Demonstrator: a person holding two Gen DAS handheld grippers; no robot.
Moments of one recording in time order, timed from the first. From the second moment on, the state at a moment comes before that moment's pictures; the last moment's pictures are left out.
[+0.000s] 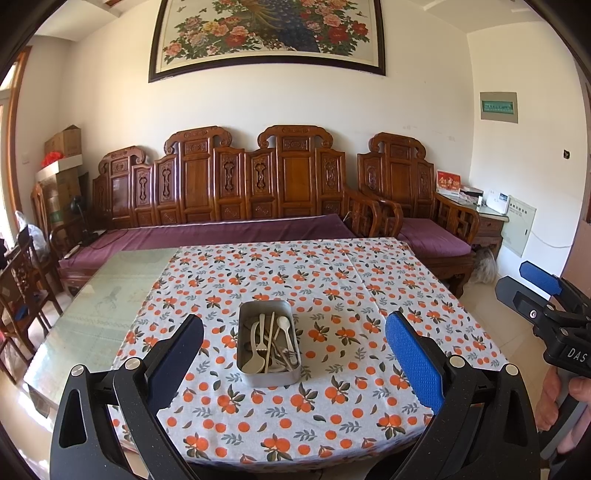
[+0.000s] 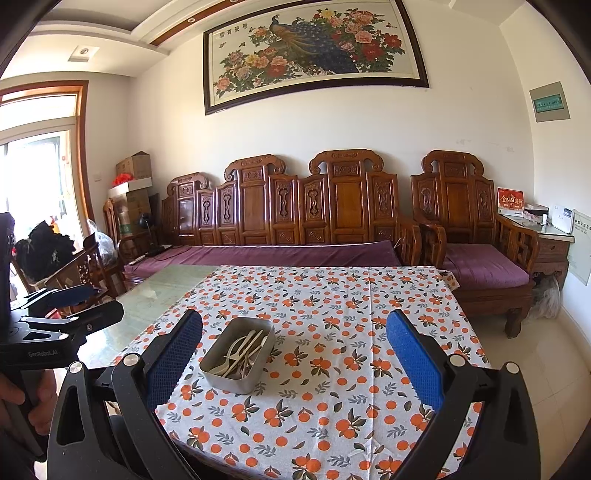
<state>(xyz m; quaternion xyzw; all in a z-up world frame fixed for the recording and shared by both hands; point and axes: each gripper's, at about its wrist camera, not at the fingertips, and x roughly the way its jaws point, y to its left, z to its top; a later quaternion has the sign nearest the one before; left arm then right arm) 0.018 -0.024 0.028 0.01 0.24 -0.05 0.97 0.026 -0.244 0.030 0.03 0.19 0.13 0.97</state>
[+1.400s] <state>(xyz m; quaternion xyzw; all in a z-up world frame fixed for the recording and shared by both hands) 0.014 -0.026 0.032 0.01 0.24 -0.05 0.97 0.025 -0.241 0.026 0.03 0.19 0.13 0.97</state>
